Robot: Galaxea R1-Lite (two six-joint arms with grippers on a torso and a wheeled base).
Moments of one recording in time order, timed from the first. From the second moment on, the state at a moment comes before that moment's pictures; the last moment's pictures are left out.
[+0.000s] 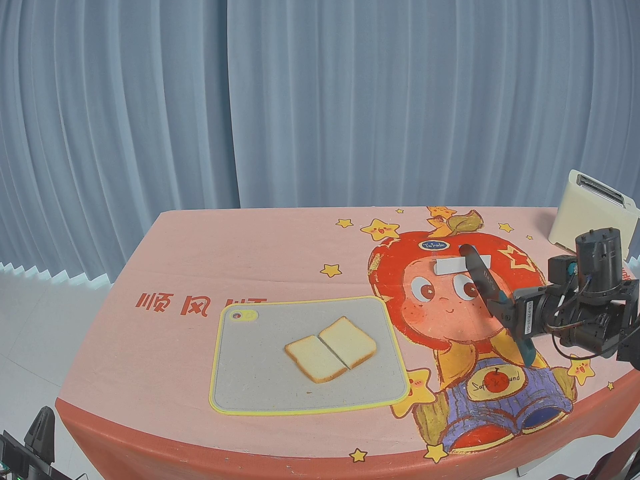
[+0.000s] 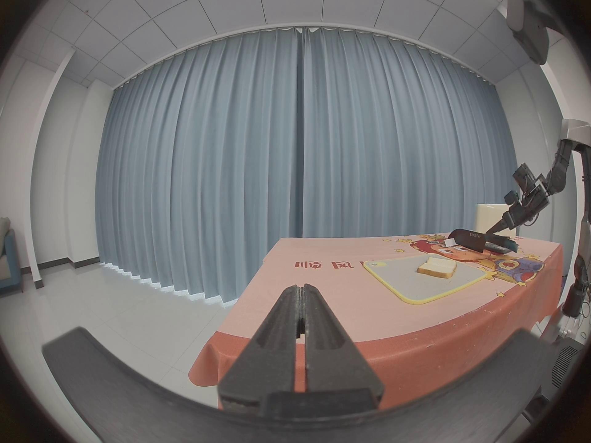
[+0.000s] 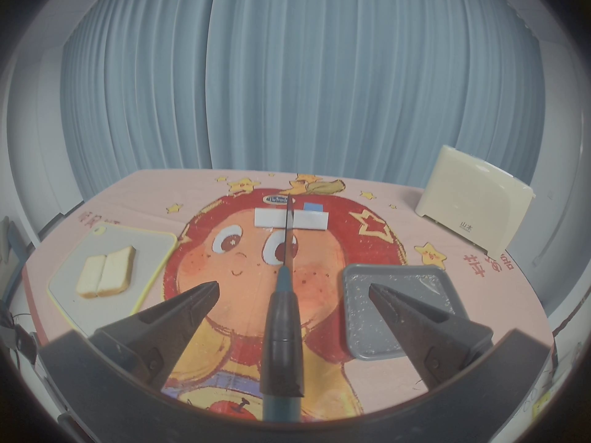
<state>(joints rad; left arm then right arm) 0.00 0.02 -0.02 0.00 0.02 -0.01 0.43 1.51 -0.56 -0.35 -0.33 0.14</state>
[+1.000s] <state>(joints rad) 0.00 0.02 -0.02 0.00 0.02 -0.01 0.44 1.27 -0.42 -0.67 -0.16 0.14</state>
